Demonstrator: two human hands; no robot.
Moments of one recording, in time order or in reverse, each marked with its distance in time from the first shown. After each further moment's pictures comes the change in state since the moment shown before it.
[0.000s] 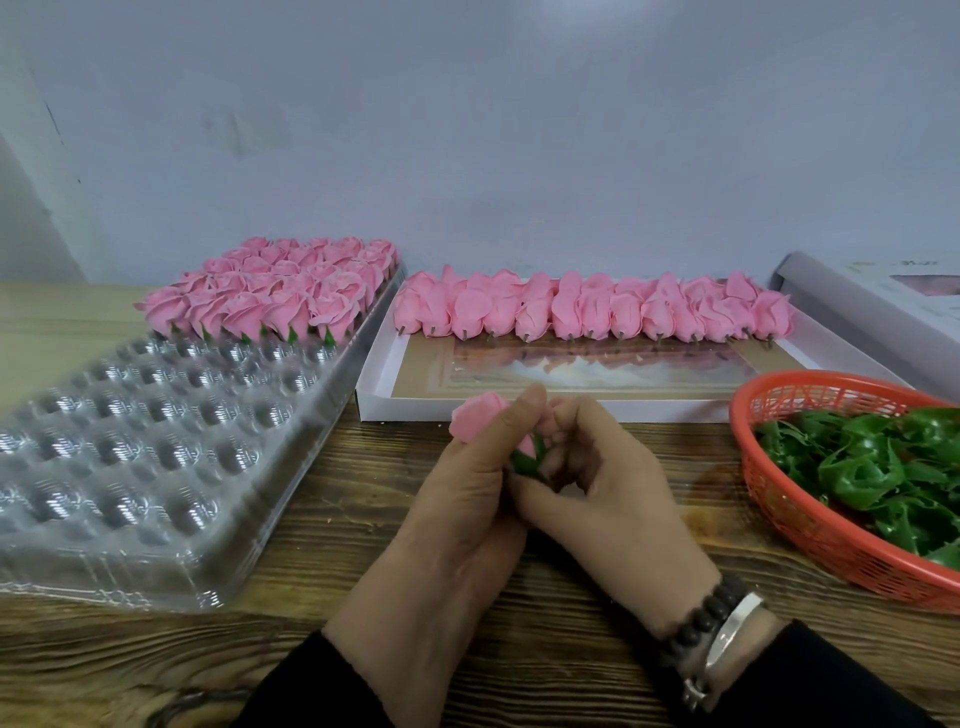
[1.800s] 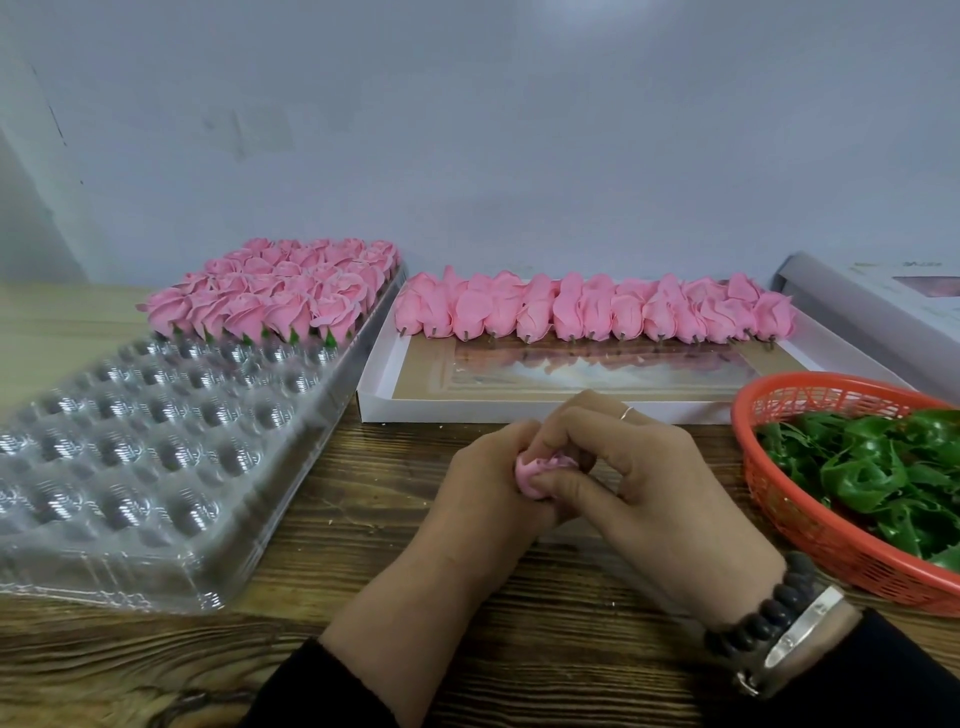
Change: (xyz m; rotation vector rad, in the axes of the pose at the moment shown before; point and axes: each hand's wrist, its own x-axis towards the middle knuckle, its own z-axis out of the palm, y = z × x) left_hand -0.004 0.005 -0.008 1.194 -0.105 0.356; right_hand 0.002 -0.018 -0.029 -0.356 -0.187 -0.297
